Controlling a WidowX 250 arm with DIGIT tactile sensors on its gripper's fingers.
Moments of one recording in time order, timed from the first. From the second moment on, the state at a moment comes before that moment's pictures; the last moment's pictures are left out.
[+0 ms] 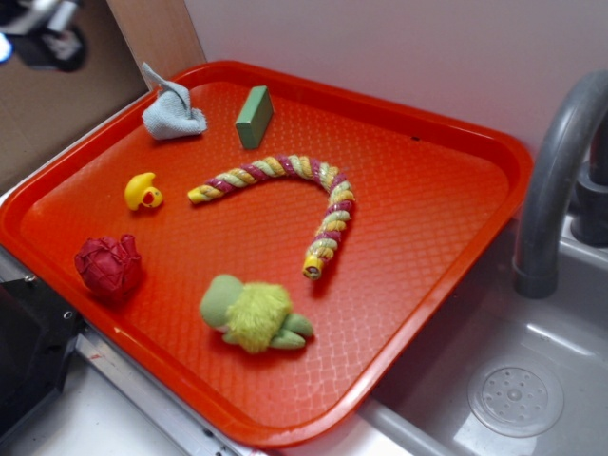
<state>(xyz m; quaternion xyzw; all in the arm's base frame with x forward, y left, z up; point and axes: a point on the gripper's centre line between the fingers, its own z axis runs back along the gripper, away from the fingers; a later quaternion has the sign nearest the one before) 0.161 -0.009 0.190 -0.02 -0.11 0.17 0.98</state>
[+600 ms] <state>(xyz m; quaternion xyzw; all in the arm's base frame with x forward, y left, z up) 0.244 0.014 0.105 0.00 -0.15 0.29 0.95</state>
